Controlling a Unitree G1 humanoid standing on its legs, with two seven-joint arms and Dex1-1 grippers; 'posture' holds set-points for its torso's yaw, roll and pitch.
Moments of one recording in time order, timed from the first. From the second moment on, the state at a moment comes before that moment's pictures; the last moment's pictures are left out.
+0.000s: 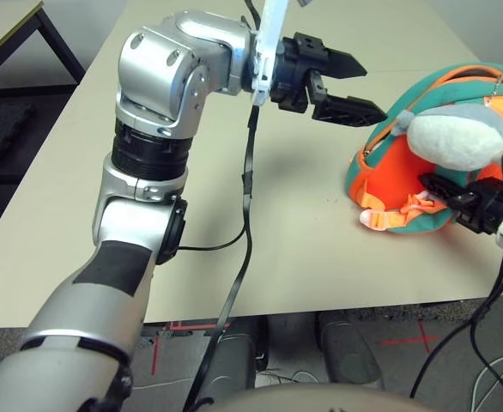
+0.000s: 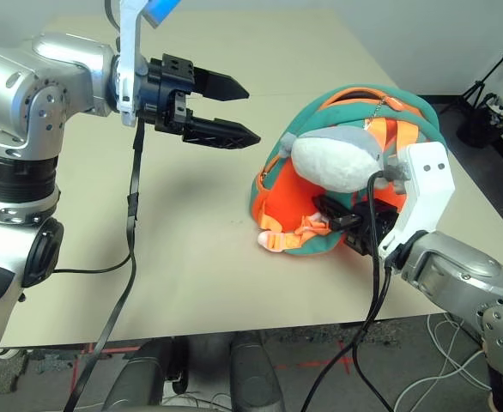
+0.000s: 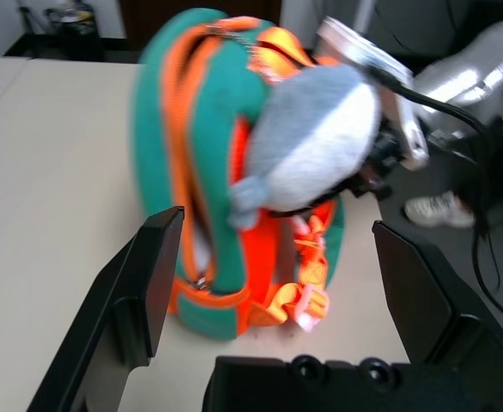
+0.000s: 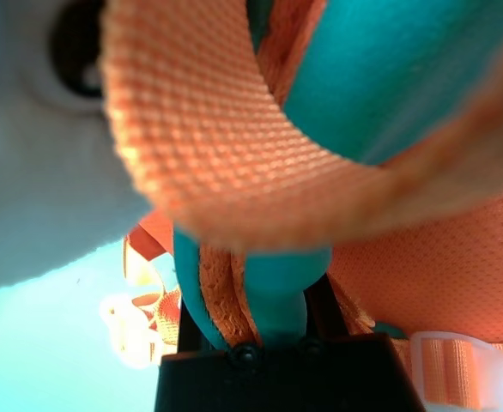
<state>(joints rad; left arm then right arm) -1.30 0.35 -0.23 -0.02 -0.34 1.00 -1.14 -0.10 -0.94 -0.40 -0.53 1.26 0.96 0.06</state>
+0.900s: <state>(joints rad) -1.35 0.16 -0.45 0.32 -0.12 0.40 -1.16 -0.17 -0.86 -0.38 -0.55 1.24 1.02 0.02</state>
